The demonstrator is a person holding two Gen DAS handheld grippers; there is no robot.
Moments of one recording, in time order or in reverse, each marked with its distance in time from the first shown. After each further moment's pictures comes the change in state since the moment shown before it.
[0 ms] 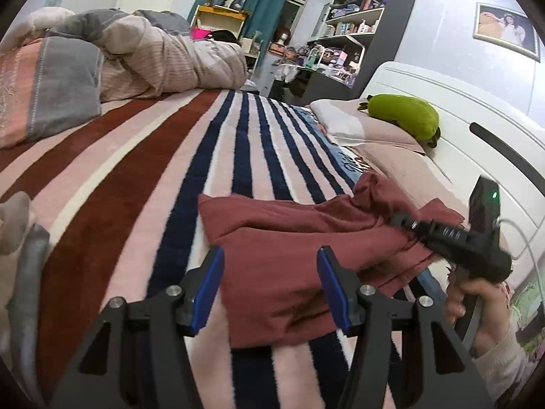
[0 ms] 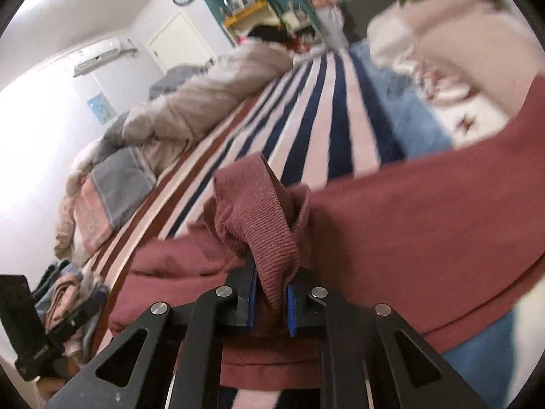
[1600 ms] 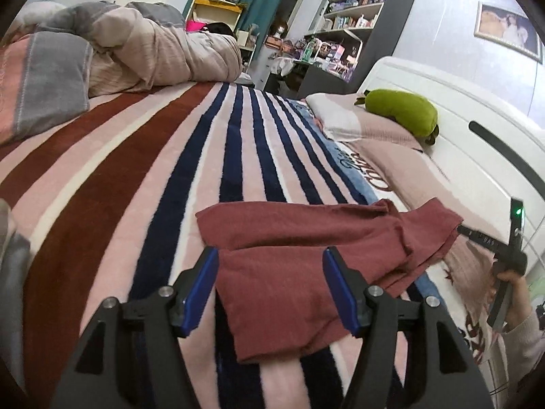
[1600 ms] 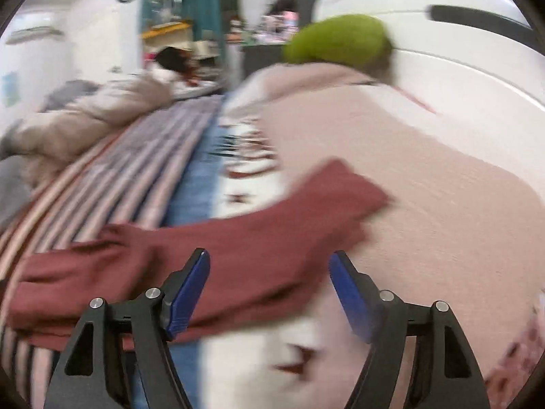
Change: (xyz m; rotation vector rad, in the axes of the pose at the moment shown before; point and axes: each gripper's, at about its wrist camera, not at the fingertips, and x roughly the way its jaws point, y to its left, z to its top) left arm 0.017 -0.003 0.011 -0.013 0.033 -0.024; right arm -0.125 -0.117 0.034 -0.056 -0.049 -0.609
